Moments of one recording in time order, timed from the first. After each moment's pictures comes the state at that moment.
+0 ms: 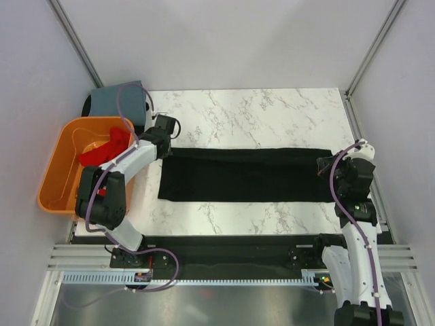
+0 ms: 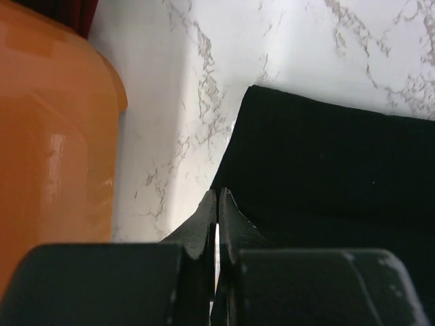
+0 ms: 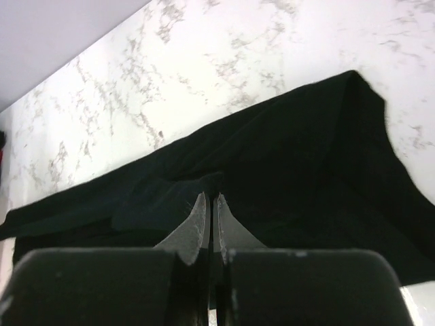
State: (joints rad) left arm -0.28 1.66 1.13 -0.43 -0.47 -0.22; right arm -0.15 0.66 0.58 -0.26 -0.16 0.48
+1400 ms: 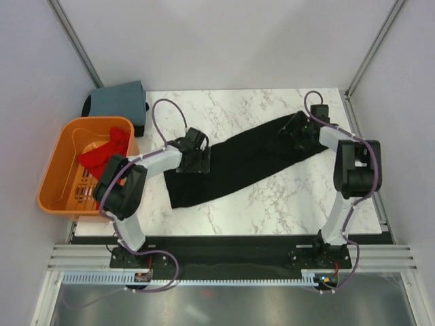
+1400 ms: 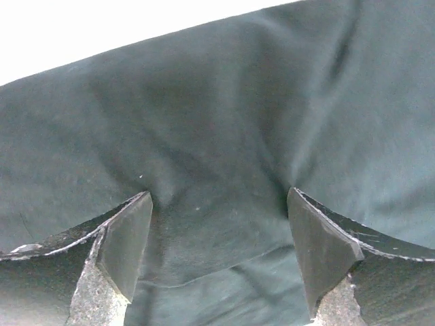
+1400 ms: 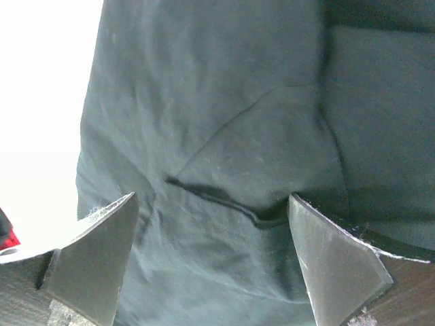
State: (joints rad) left arm -0.50 1.81 1.12 -0.43 -0.14 -0.41; right arm -0.04 1.87 1.16 -0.20 -0.22 0.75
